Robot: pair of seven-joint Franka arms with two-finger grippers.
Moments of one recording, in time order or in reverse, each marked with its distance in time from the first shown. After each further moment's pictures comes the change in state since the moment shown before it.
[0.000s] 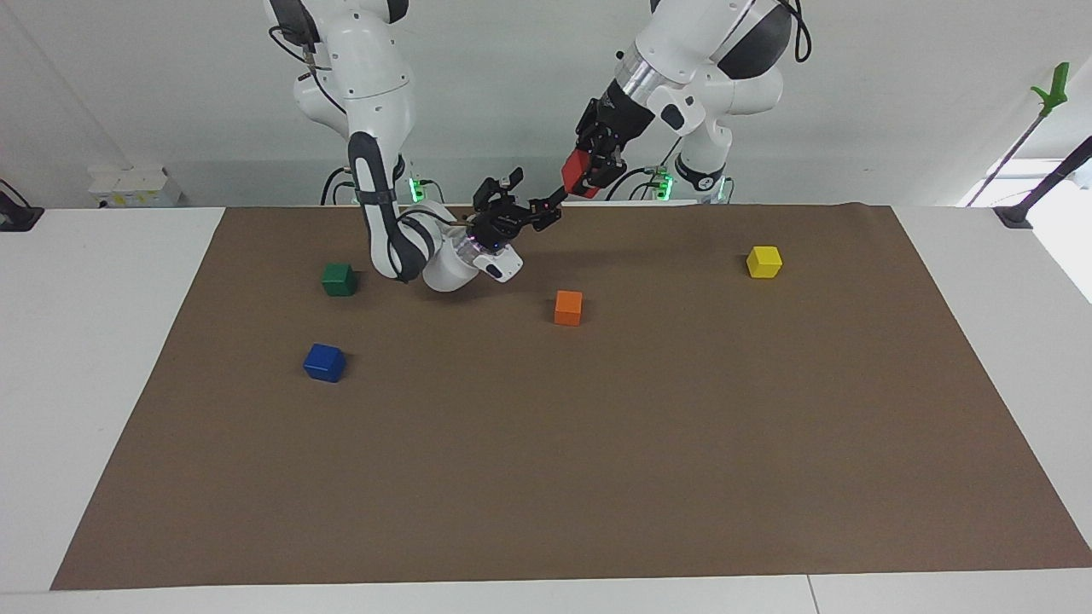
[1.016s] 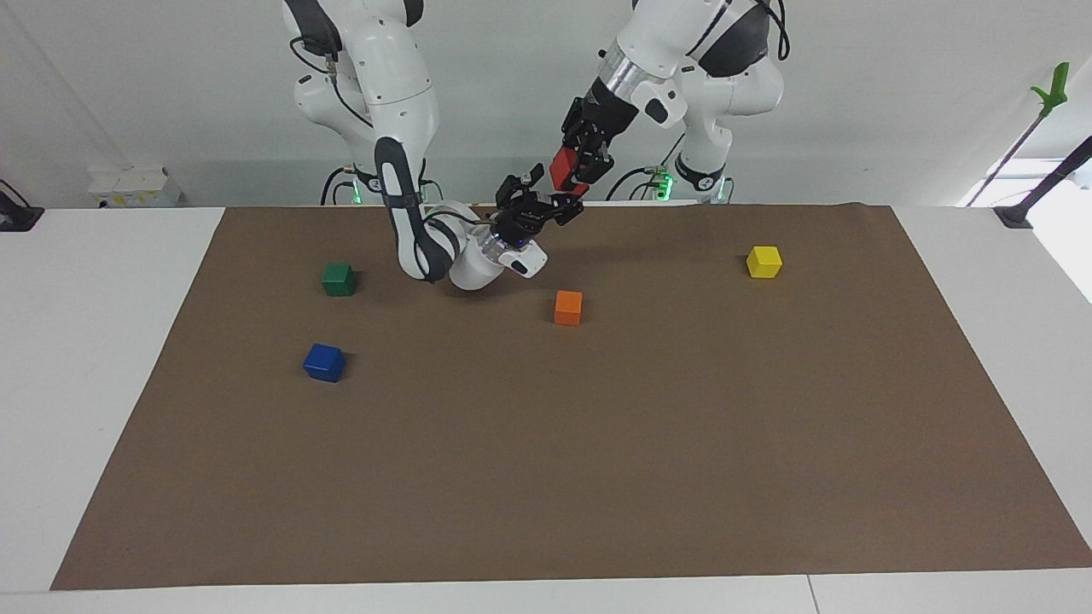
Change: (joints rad) left arm -0.054 -0.038 0.000 -0.068 -0.002 0.076 -0.040; right arm 0.101 0.040 0.002 0.049 0.104 -0.016 0.000
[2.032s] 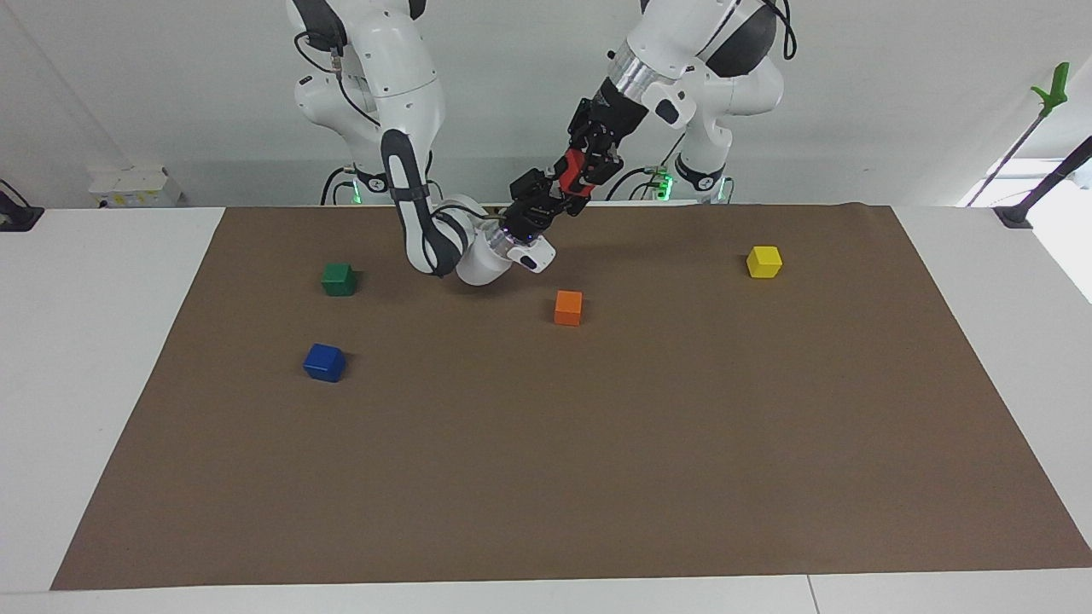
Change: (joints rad) left arm 0.000 -0.022 0.021 -0.022 -0.010 0.006 0.000; right arm 0.029 -0.023 -0.003 0.009 0.019 0.052 0.026
